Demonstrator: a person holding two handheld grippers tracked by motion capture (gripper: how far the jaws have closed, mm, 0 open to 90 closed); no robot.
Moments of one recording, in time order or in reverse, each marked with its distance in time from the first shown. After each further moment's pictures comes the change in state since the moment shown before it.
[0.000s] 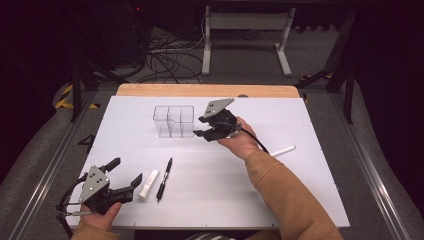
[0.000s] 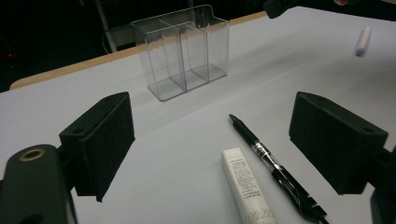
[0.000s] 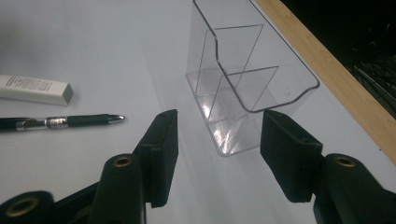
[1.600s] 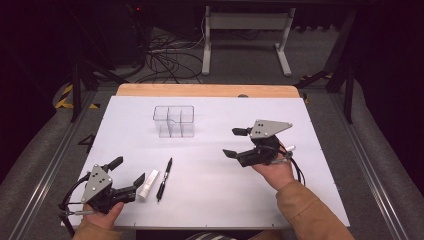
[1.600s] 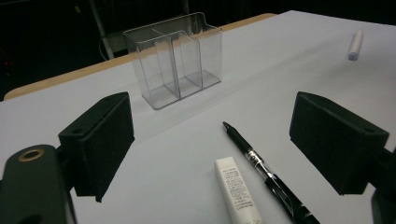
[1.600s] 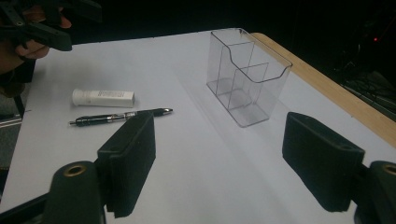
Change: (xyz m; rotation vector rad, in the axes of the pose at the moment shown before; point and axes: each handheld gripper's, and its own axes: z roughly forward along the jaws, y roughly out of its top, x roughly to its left) left arm -0.005 0.005 0.003 -0.015 -0.013 0.019; right arm 0.047 -0.055 -0.110 -0.204 -0.035 0.117
